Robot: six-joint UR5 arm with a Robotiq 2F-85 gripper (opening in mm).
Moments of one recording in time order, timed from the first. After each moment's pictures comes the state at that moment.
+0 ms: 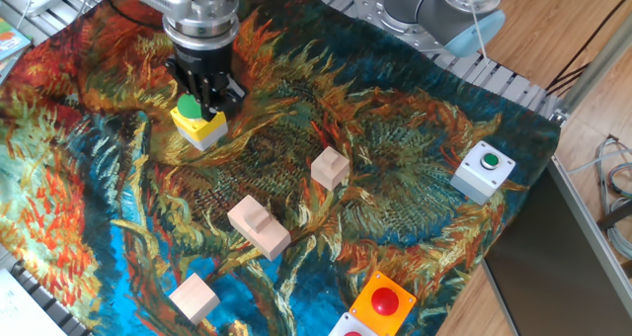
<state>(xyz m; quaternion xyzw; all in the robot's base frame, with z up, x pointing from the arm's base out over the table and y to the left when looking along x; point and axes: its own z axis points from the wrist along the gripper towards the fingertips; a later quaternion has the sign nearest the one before) 0.541 -0.048 0.151 -0.09 0.99 -0.02 0.05</state>
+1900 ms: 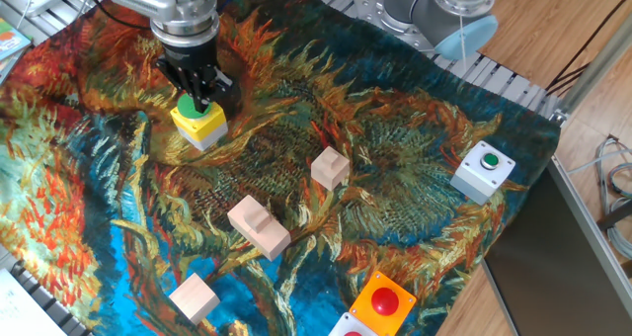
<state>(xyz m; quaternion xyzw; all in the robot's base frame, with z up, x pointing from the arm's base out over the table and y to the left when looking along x) 0.525 -0.104 0.115 -0.11 0.99 -0.01 0.05</state>
